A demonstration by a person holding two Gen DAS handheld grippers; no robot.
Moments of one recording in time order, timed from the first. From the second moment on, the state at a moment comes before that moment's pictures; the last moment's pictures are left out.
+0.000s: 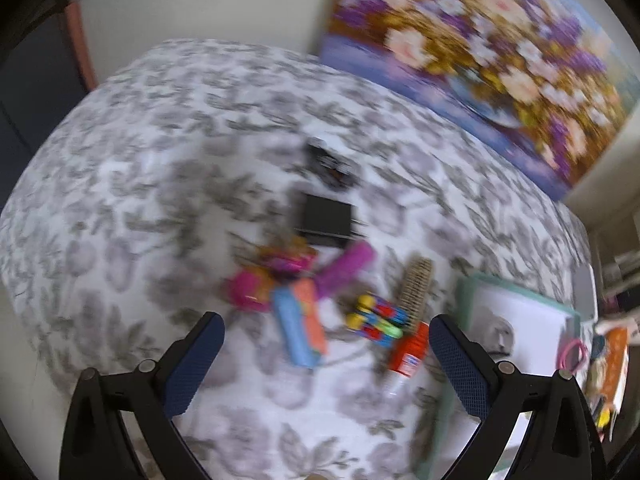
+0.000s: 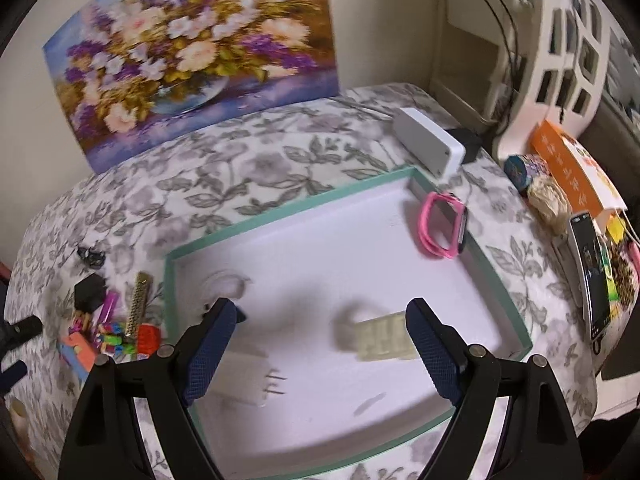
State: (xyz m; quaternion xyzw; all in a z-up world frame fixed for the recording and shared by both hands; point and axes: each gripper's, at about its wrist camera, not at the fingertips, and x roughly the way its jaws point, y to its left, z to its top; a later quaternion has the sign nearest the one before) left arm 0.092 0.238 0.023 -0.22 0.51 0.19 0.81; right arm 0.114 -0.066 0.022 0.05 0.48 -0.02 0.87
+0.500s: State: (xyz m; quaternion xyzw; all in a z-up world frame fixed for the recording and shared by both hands) left arm 0.072 0.293 0.023 -0.24 0.50 0.23 0.80; right arm 0.110 0.010 0.007 0.04 0.51 0.05 0.86
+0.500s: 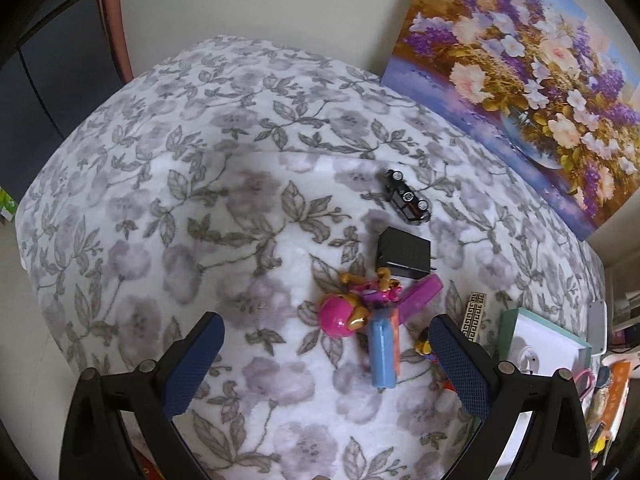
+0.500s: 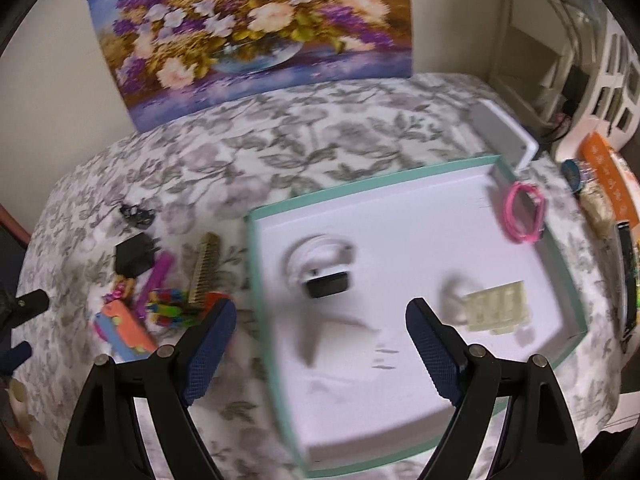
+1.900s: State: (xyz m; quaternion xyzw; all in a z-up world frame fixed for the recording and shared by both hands) left arm 0.103 0.270 -0.030 -0.23 0.57 0.15 0.77; right arm 0.114 0.099 -0.051 -0.01 0.58 0.10 0.81
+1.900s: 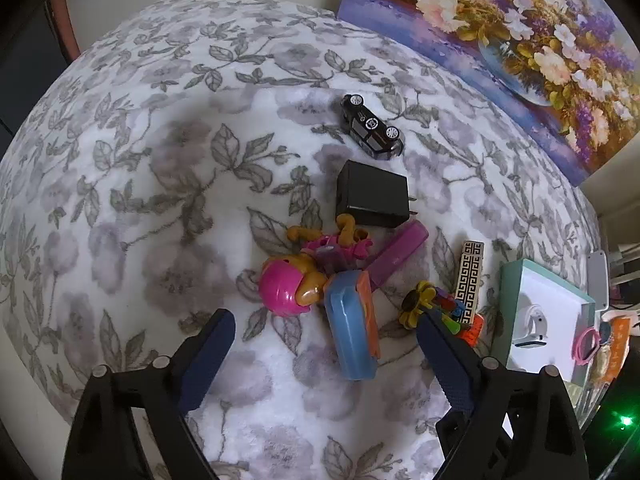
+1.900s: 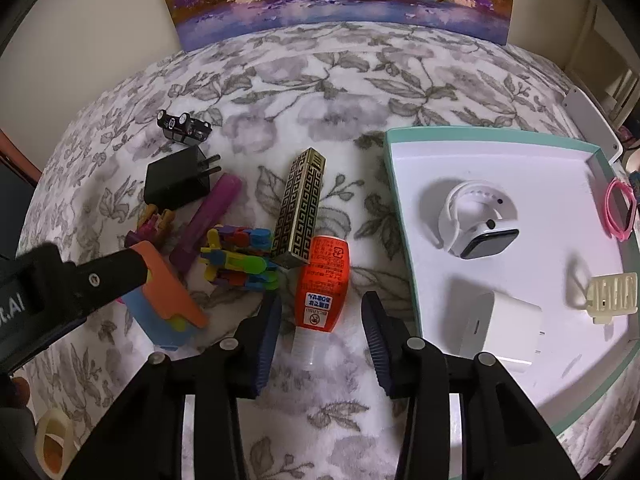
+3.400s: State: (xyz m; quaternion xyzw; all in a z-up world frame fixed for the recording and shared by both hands) left arm 0.117 0.254 -0.050 -0.26 0.57 0.11 0.77; right arm 0.122 0.097 -0.053 0.00 0.57 0.11 0.81
